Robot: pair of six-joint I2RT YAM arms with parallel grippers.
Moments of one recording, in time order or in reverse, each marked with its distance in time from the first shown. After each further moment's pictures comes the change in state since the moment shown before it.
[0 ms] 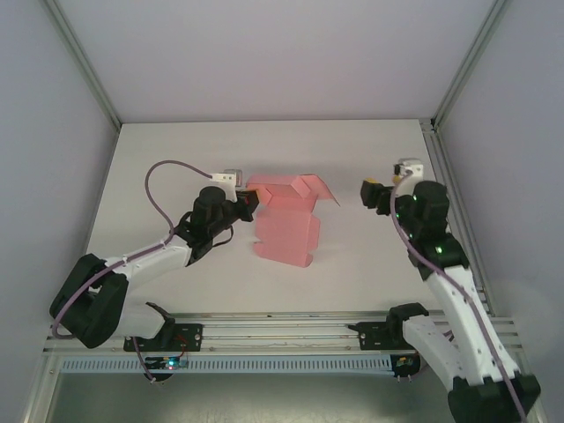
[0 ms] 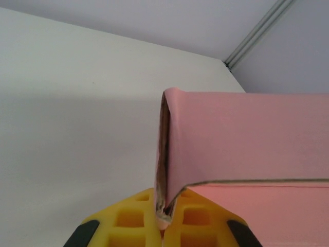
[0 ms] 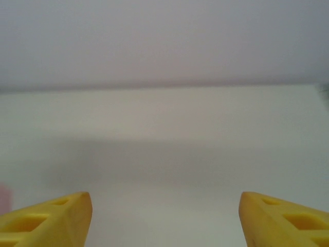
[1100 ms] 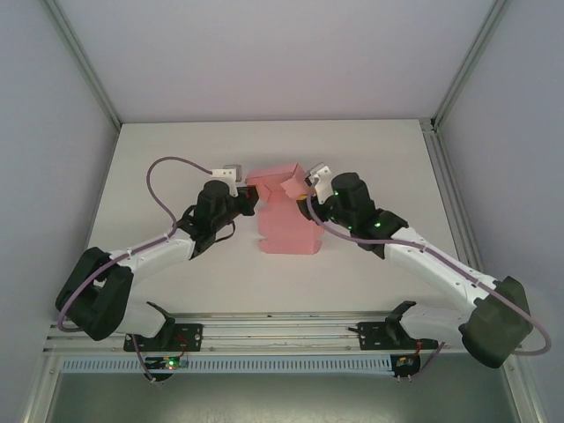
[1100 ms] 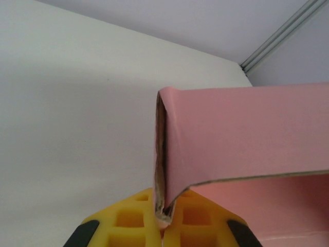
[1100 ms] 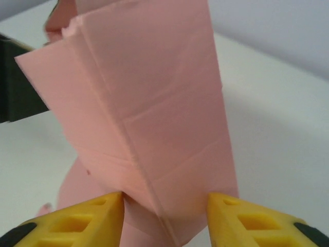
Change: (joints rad) left arm 0.004 0.069 0.089 -0.079 -0.048 -0.060; right arm 0.524 0.365 0.096 0.135 0.256 -0.167
